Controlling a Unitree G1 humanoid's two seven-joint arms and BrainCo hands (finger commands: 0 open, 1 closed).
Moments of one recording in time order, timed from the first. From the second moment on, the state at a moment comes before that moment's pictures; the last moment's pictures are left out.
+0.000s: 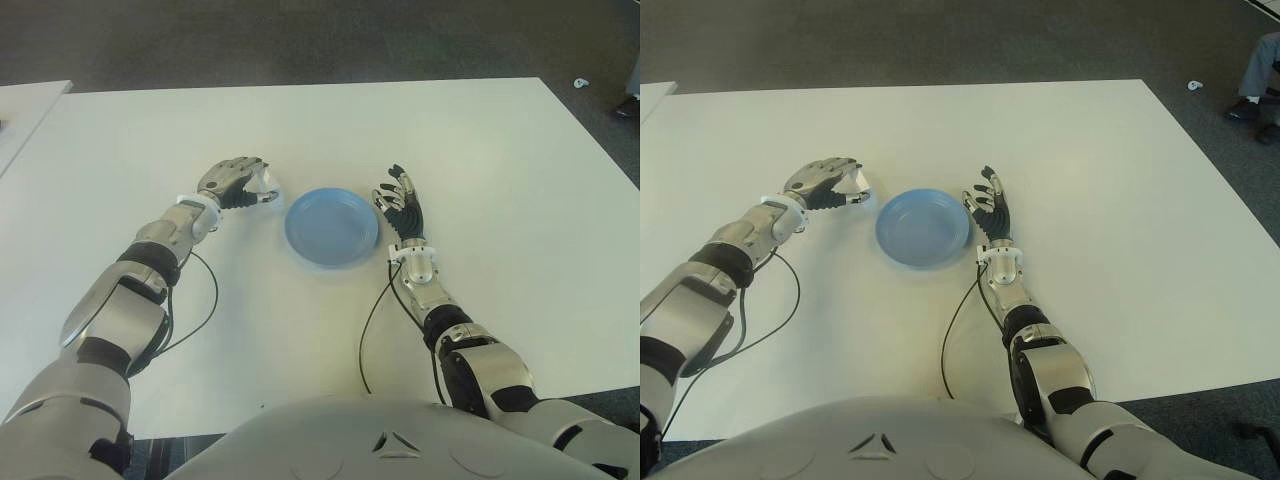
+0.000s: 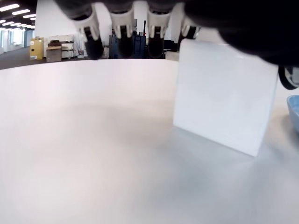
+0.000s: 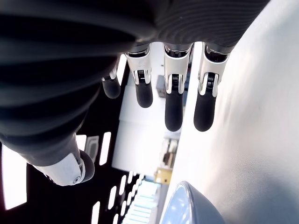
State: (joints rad) left arm -0.66 0.54 -0.56 1.04 0.76 -0.36 0.24; right arm -0.41 -0.03 0.06 1.07 -0.20 -0.69 -0.30
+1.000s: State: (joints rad) left arm -0.61 0.45 -0.57 1.07 0.83 -0.04 0.65; right arm -0.42 -0.01 0.06 1.07 -0.19 -0.69 -0.31
